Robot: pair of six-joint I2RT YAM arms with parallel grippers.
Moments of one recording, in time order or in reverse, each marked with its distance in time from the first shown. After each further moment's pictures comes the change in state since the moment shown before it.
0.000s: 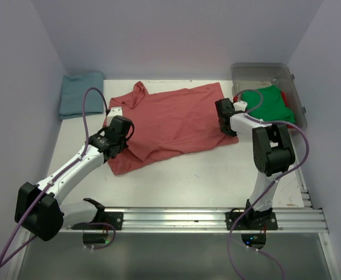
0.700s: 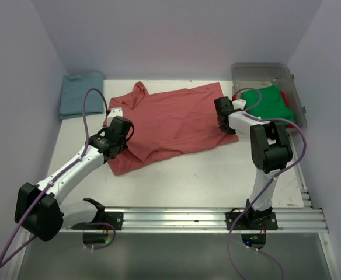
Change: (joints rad) left arm 0.000 -0.004 -0.009 0.000 0.006 0.007; right arm -0.001 0.030 0.031 0.012 0.000 0.000
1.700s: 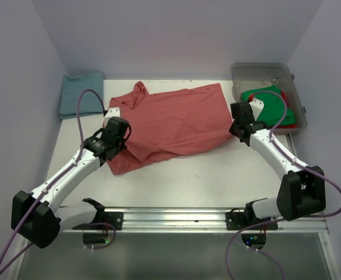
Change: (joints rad) left arm 0.000 -0.058 -0.003 -0.012 0.018 0.000; right arm 0.007 -0.550 -0.237 -0.083 -0.086 -0.009
